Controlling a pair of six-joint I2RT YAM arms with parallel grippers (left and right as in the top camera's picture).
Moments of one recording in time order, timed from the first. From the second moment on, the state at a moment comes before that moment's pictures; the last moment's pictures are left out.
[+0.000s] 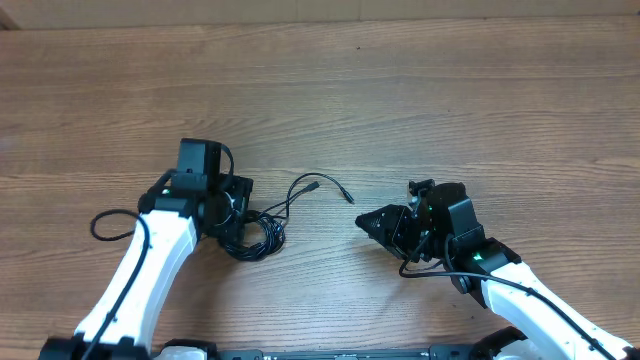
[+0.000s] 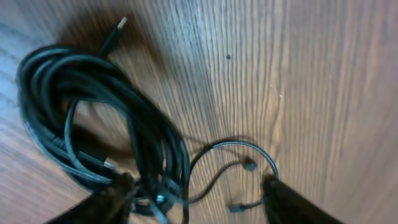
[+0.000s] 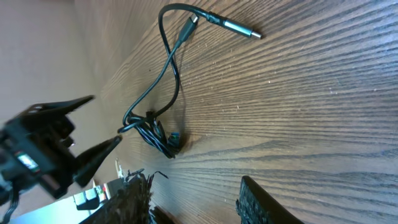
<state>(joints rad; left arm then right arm) -0.12 1.37 0.86 -0.71 0.19 -1.51 0.42 1.21 0.44 0.00 -0.57 1.06</state>
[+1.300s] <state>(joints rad) -0.12 1.45 1.10 -0.93 0.05 0.50 0.42 1.21 0.44 -0.15 -0.48 1.03</state>
